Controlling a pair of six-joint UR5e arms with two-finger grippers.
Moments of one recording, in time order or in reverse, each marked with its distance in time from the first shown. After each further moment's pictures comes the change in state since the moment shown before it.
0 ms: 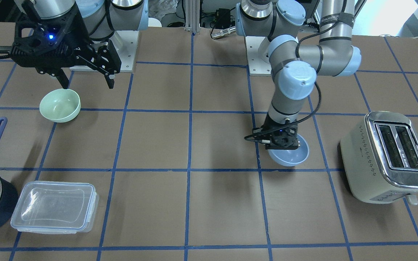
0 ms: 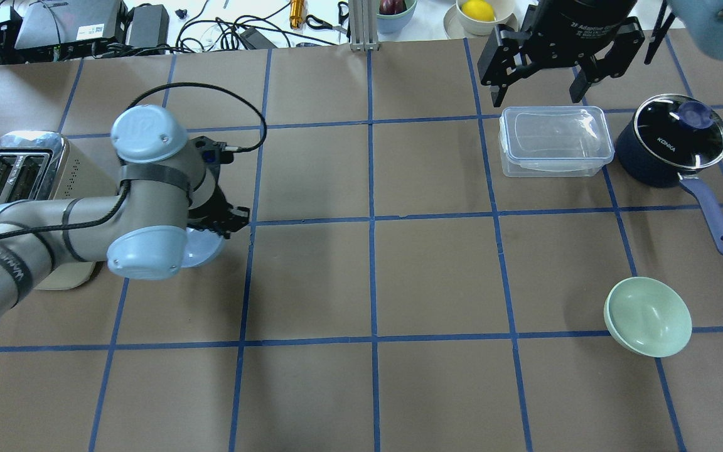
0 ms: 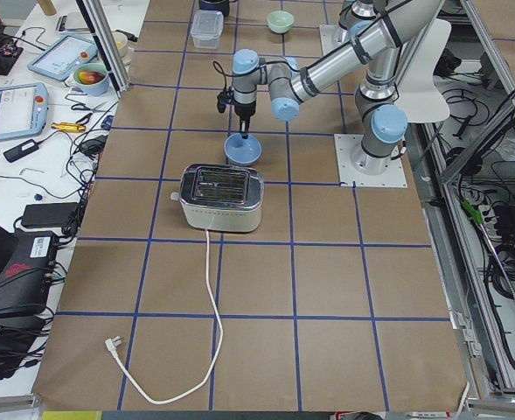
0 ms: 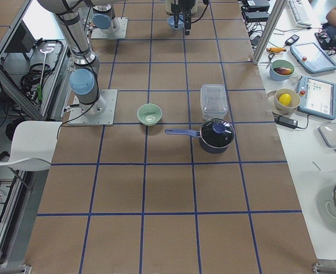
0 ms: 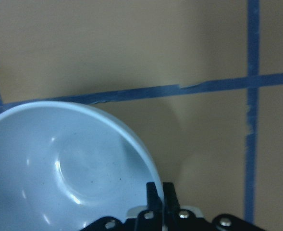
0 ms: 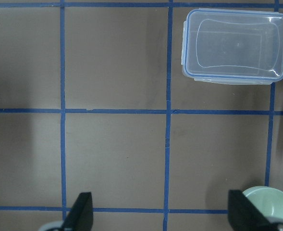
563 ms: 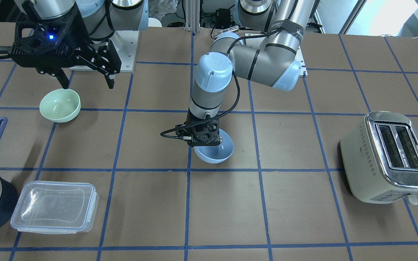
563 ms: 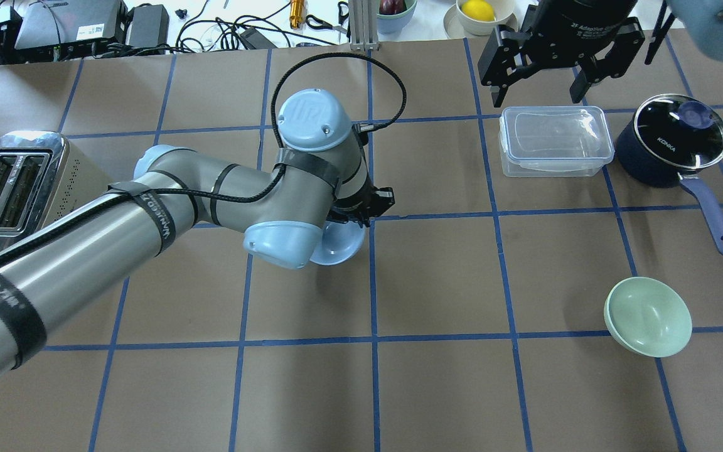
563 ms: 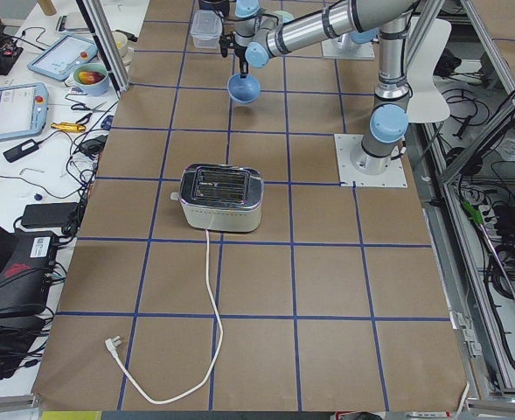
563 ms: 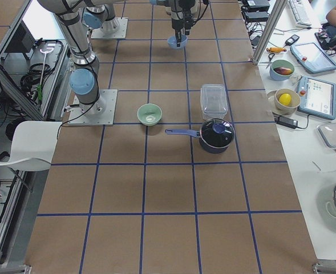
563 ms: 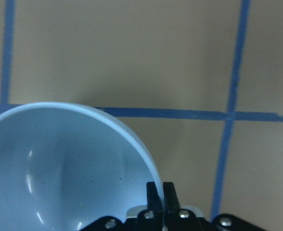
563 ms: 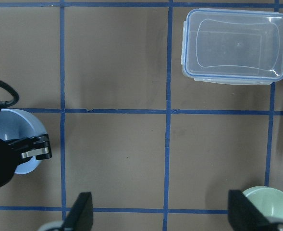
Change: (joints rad) left arm -0.325 -0.164 0.214 0.018 -0.157 -0.473; right arm 0.000 0.000 0.002 -0.001 -0.001 -0.001
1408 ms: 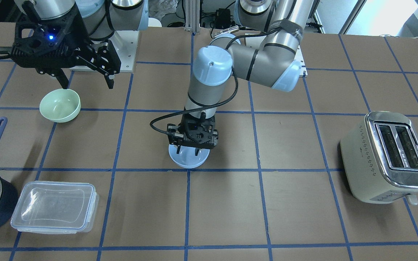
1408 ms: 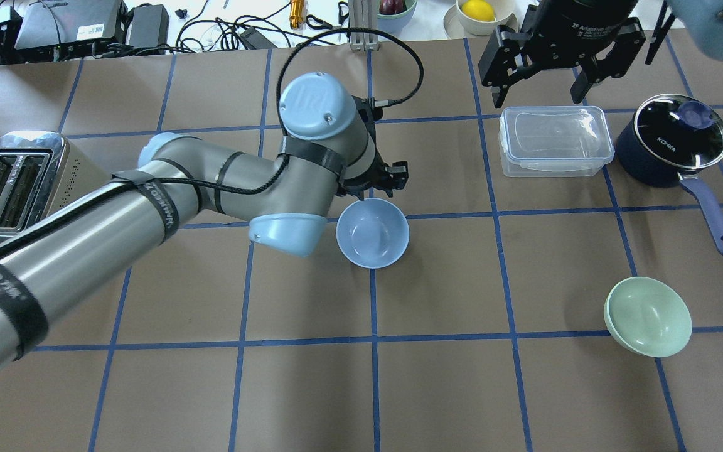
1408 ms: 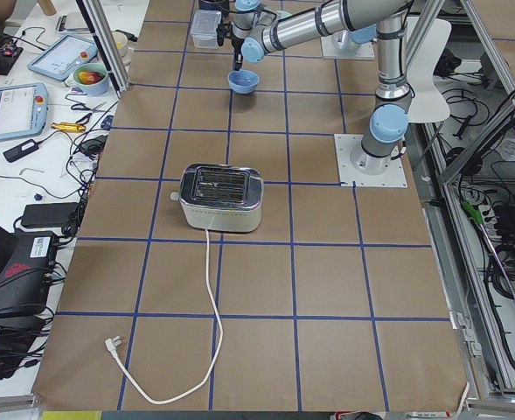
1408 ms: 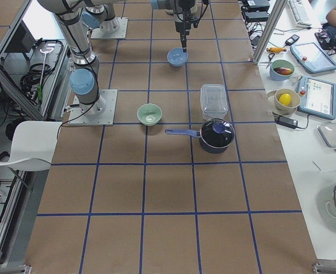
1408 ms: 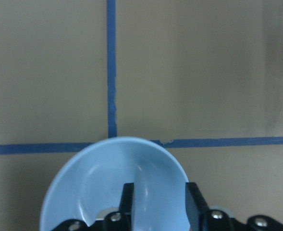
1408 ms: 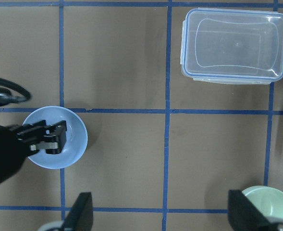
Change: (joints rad) left arm 0.064 0.044 0.029 0.057 -0.014 0.195; right arm 0.000 0.000 0.001 0.003 -0.005 -0.001
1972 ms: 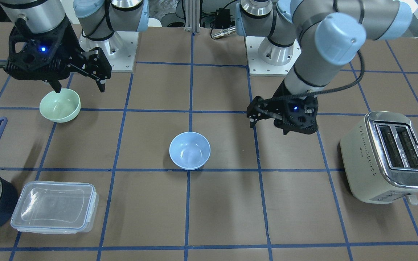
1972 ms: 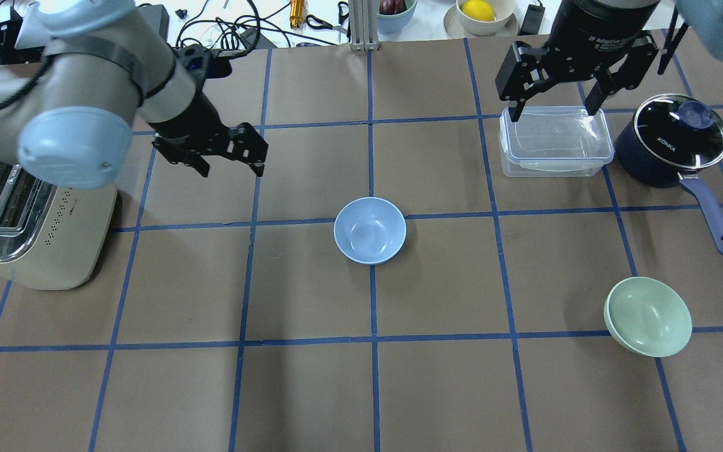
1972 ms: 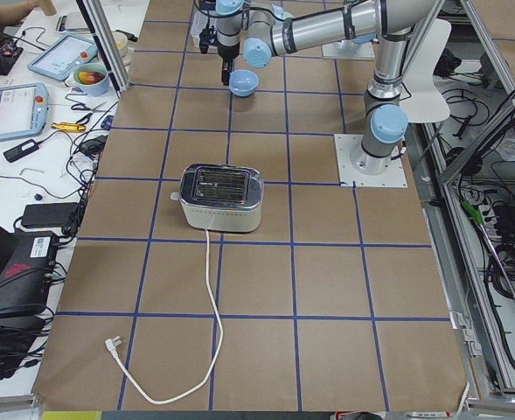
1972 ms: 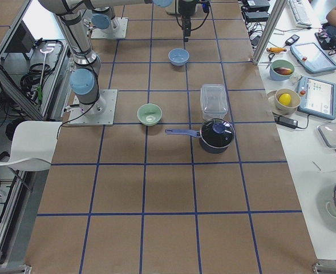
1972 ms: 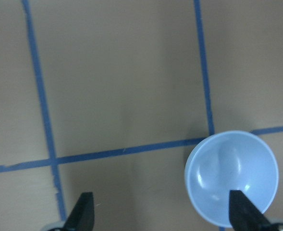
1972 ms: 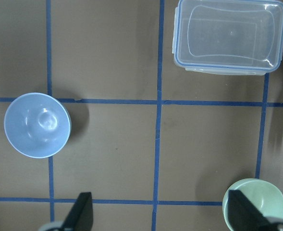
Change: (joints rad) left arm 0.359 0.263 0.067 -0.582 0.004 0.504; right arm -0.075 0.000 0.066 0.025 -0.010 -0.111
